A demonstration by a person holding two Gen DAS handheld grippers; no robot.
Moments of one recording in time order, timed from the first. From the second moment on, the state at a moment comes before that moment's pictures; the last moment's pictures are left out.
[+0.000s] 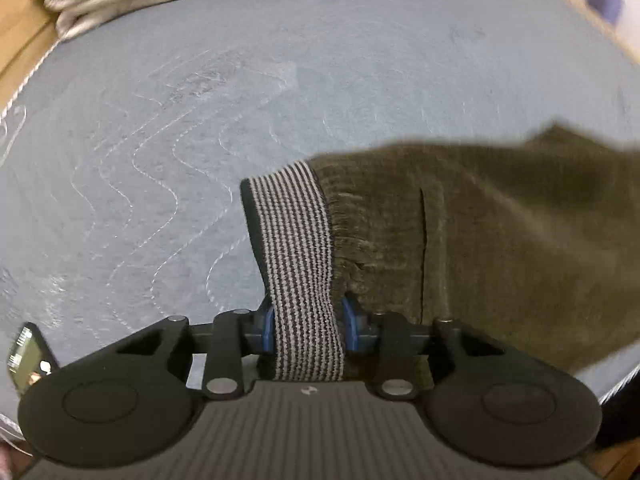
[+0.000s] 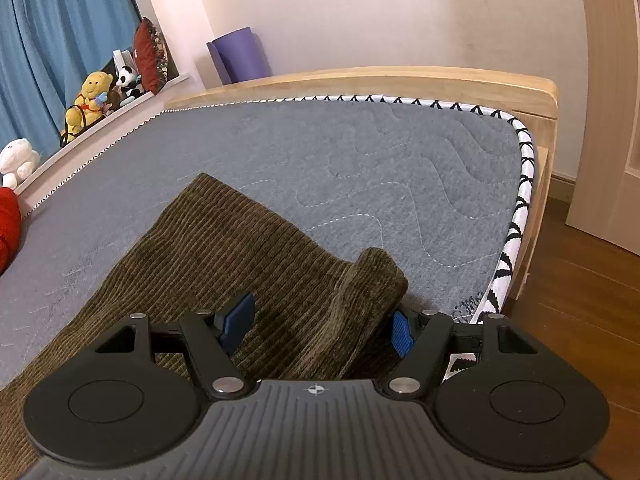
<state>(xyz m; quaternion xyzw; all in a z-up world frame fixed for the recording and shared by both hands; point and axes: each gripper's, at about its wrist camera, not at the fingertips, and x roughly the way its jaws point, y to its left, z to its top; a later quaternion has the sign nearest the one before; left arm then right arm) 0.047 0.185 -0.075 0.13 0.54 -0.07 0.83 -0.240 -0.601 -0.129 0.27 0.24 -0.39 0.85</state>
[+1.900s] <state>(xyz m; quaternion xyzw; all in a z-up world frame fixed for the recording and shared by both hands) 0.046 0.011 -0.045 0.25 0.35 -0.12 0.90 -0.221 -0.635 -0.112 0.18 0.30 -0.22 0.91</state>
